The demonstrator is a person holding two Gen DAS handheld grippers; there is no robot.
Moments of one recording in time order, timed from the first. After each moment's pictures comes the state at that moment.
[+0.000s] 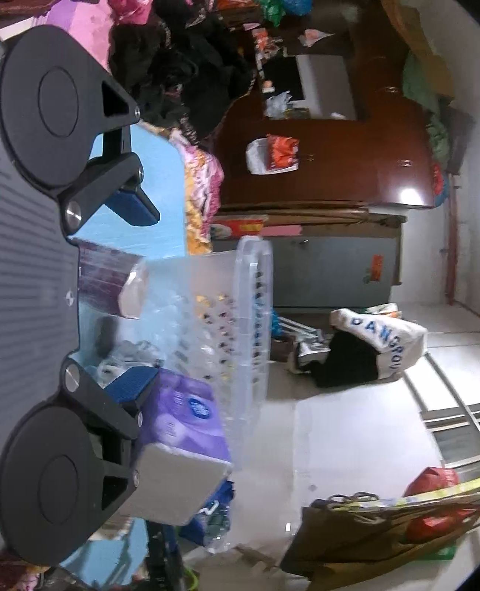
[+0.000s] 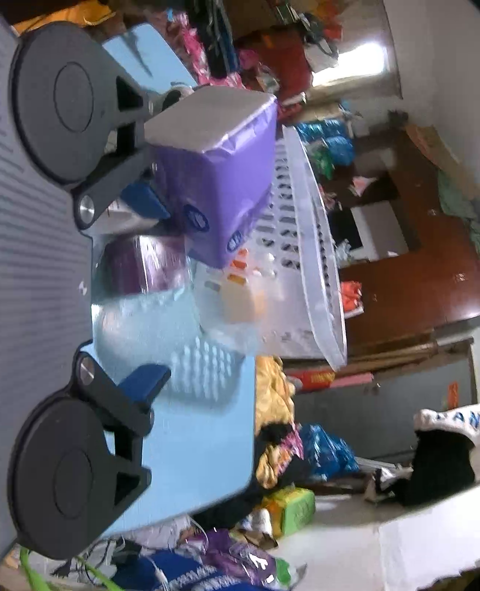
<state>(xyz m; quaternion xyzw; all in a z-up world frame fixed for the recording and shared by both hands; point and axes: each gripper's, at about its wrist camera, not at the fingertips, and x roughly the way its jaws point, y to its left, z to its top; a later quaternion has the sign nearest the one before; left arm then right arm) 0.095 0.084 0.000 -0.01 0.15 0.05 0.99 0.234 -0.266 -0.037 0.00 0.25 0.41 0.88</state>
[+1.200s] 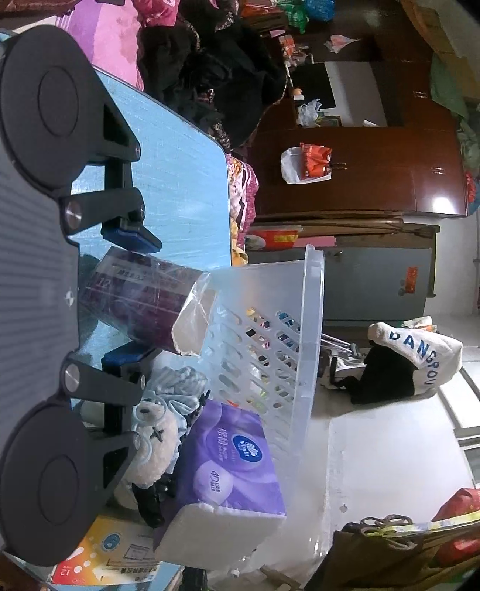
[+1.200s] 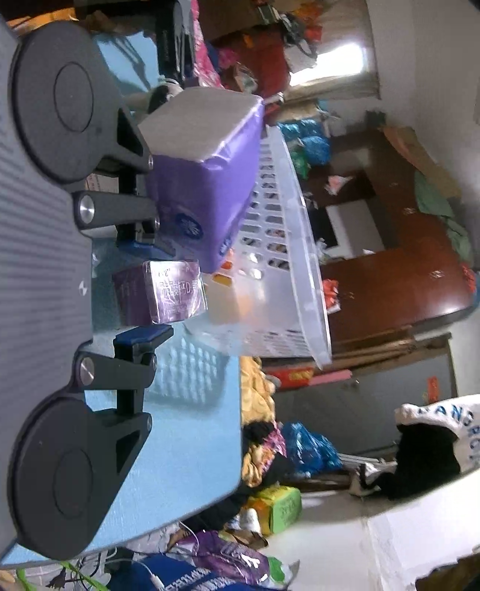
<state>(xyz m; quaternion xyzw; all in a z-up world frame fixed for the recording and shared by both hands) 0.108 0.096 -0.032 -0.02 0.19 0.07 0.98 0.214 -0.282 -0.051 0.03 0.19 0.39 0.90</state>
